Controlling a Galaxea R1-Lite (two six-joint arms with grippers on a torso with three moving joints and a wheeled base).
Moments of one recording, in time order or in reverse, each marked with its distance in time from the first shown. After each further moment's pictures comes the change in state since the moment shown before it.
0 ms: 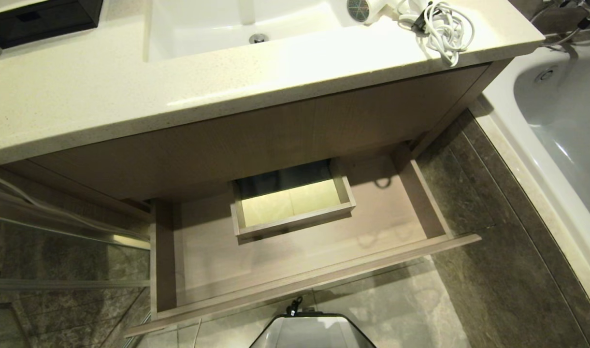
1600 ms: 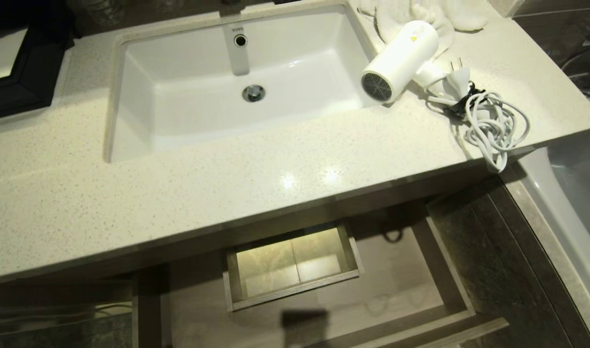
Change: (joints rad) left arm 0.000 0.000 0.000 0.000 0.000 0.000; right arm 0.000 0.000 0.000 0.003 0.000 -0.014
